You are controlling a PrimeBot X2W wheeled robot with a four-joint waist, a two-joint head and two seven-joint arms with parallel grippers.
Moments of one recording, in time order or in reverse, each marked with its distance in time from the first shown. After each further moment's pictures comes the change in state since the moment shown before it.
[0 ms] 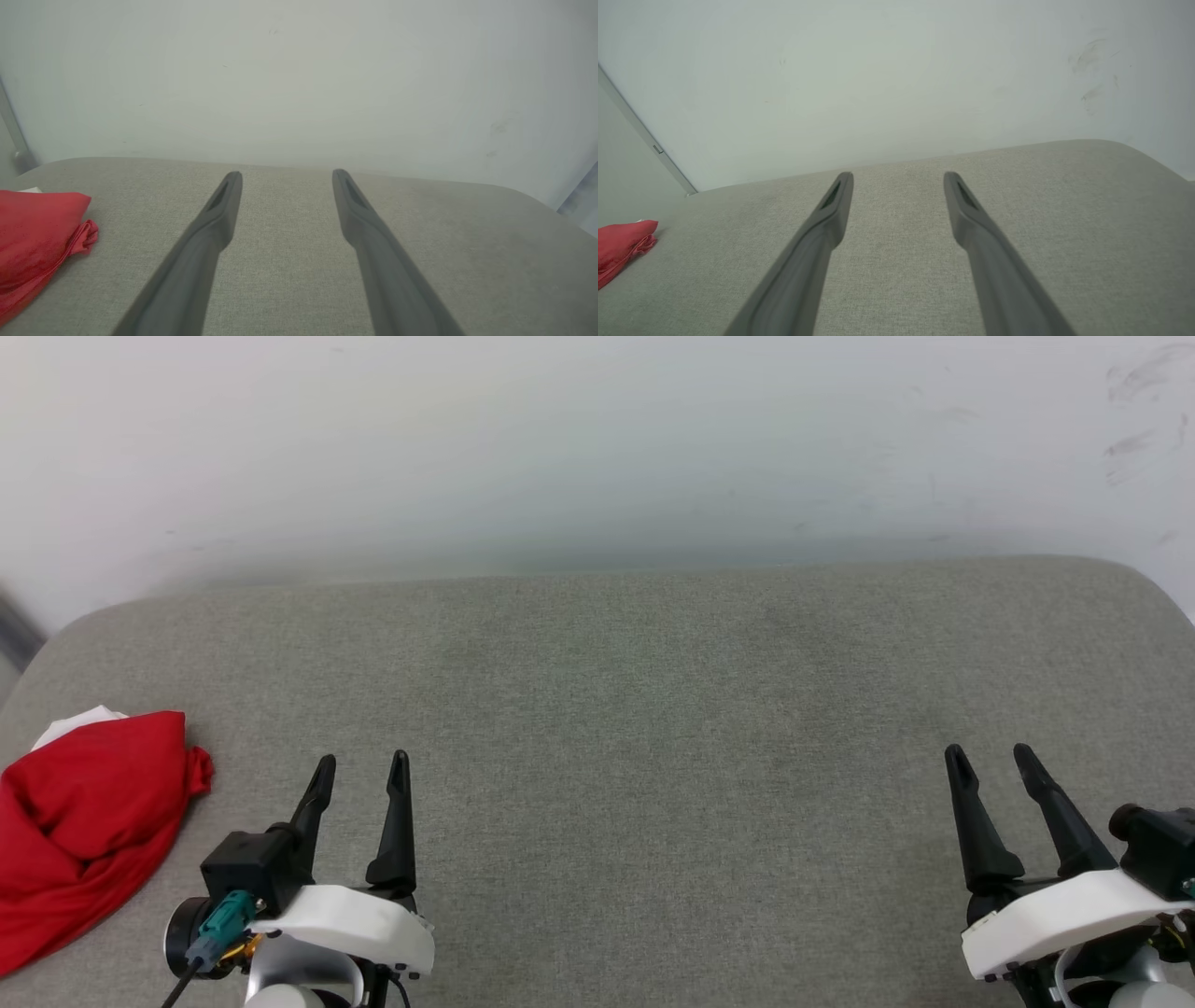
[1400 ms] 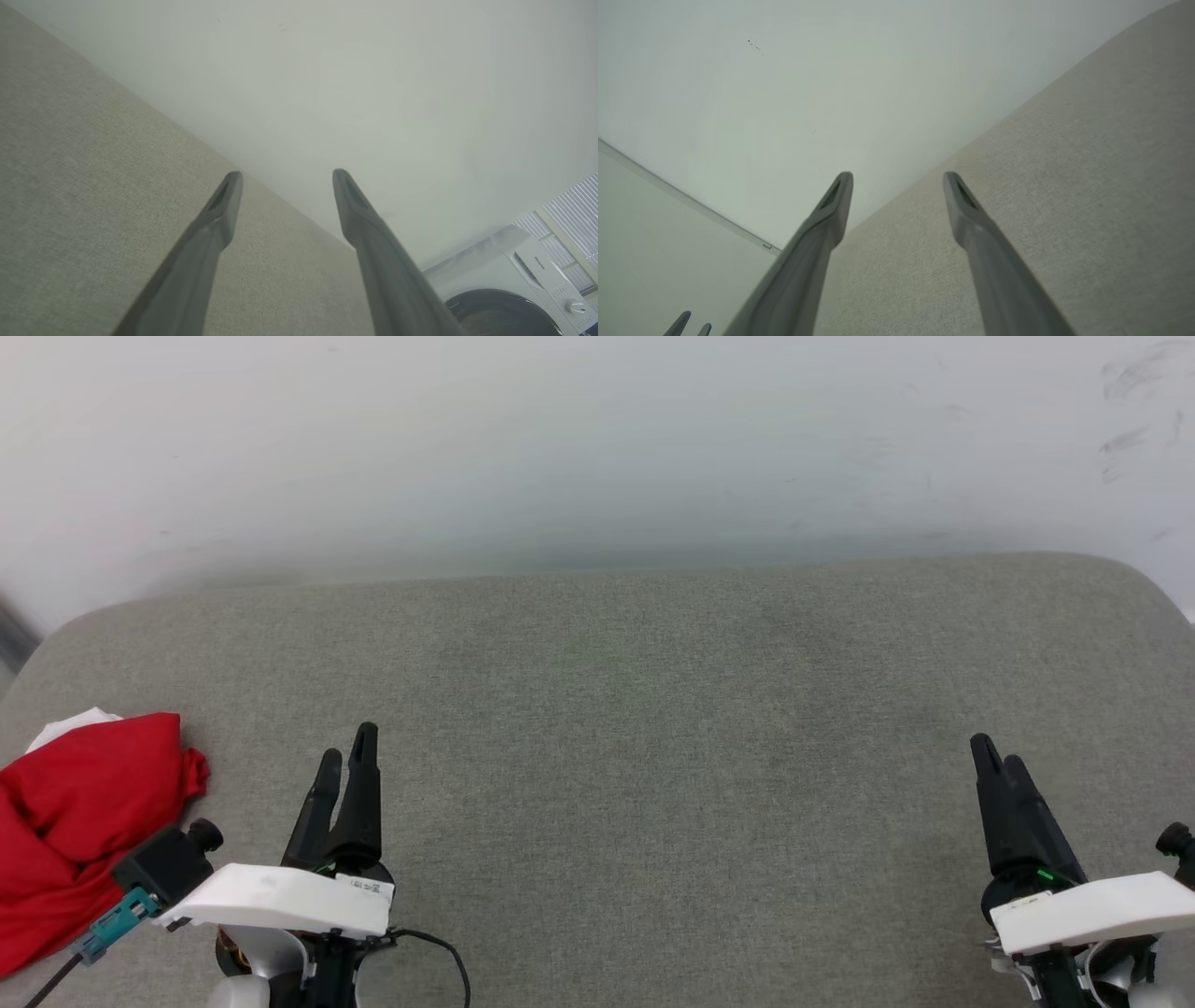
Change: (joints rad) left arm -0.020 -0.072 0.110 -0.011 -0.610 -0.108 0.115; right arm -0.027 0.004 0.010 0.101 0.580 0.000 -0.044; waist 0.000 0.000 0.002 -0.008
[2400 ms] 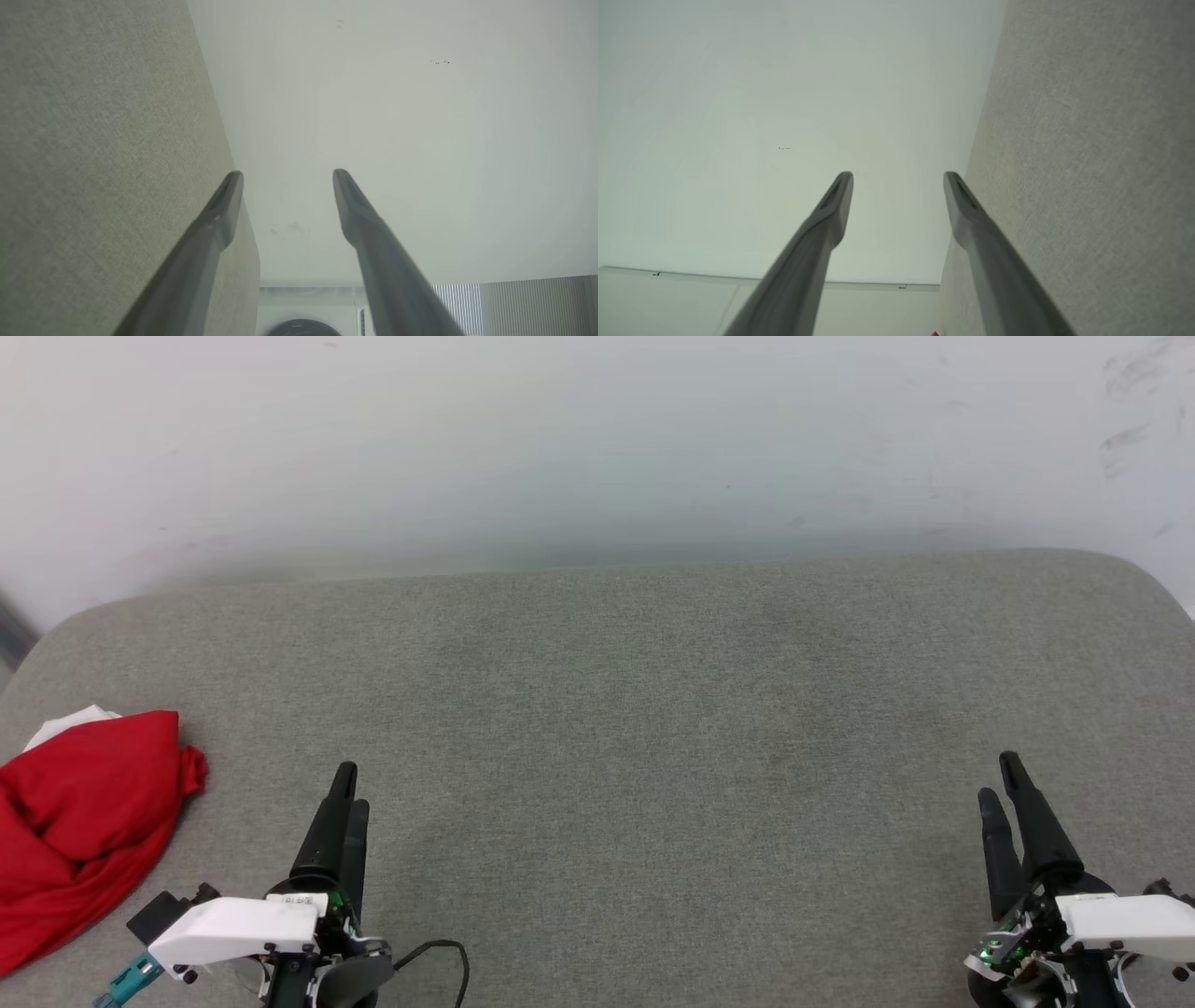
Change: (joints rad) left arm -0.001 -0.001 0.033 0.137 -0.651 -0.017 0.114; right arm -0.021 0.047 -0.061 0.122 0.662 0.000 0.088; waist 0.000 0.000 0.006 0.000
